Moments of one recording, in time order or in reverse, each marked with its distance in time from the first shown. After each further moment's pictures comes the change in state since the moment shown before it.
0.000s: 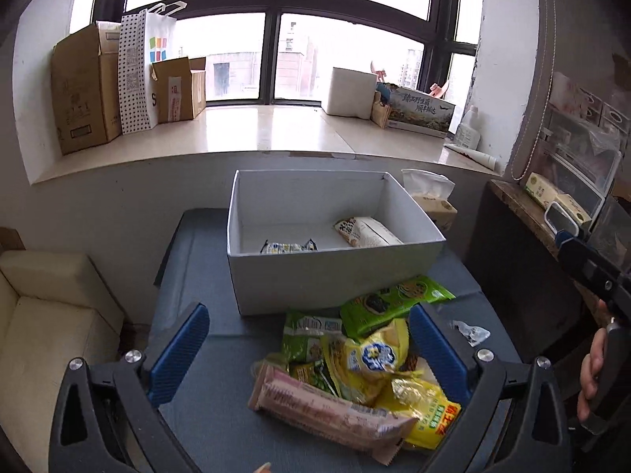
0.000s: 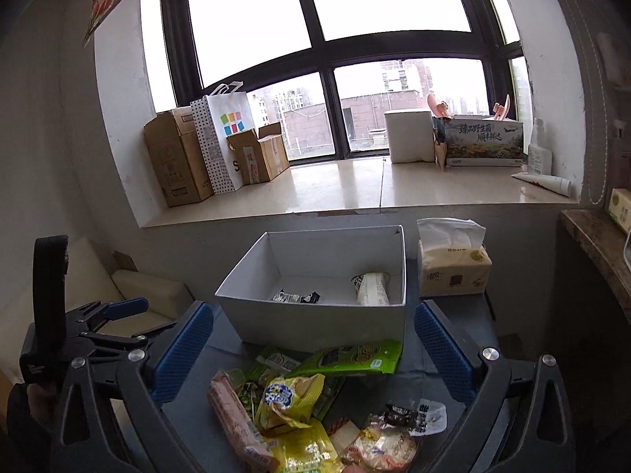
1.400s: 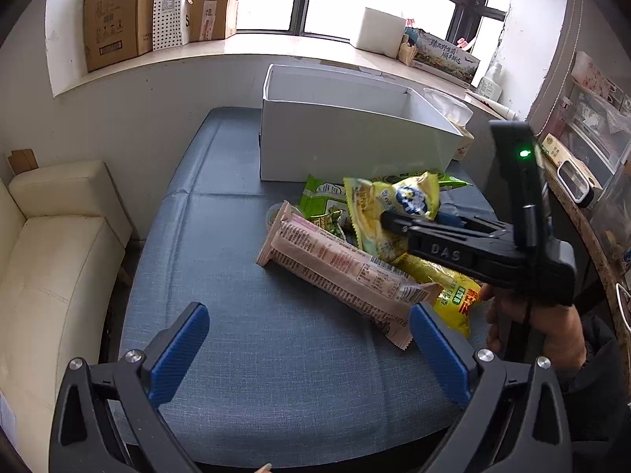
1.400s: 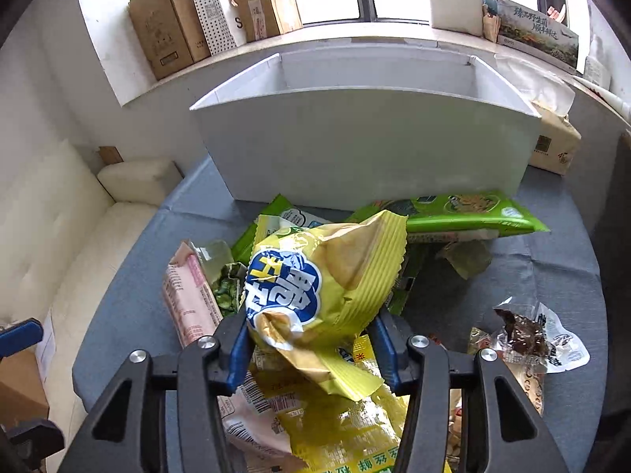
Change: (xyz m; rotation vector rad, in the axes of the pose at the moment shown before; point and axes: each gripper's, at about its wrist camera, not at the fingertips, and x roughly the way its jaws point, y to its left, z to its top) left arm -0.009 0.013 -0.111 -0.100 0.204 0.051; right arm 0.143 0.028 -0.105 -0.049 0.401 0.003
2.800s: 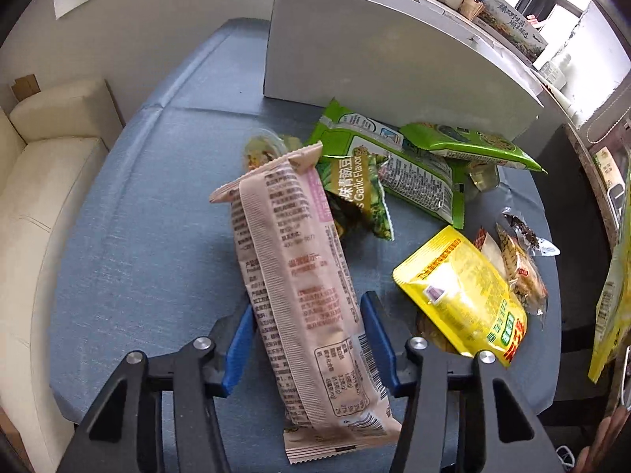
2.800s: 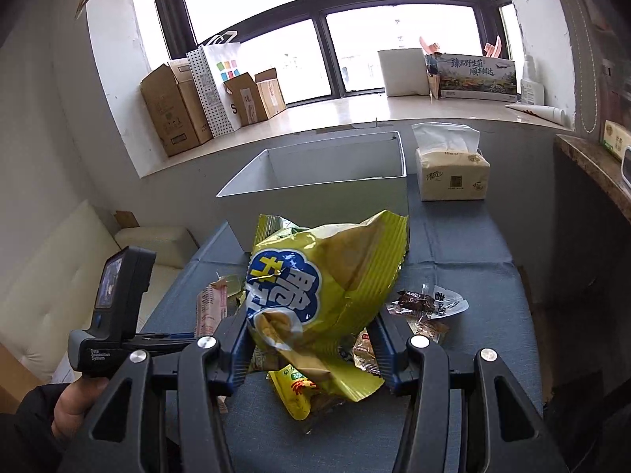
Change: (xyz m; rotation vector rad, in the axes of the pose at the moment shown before) left arm 0.094 -0.010 -0.001 -0.165 0.233 0.072; right arm -0.144 -0.032 -0.050 0.073 -0.244 0.003
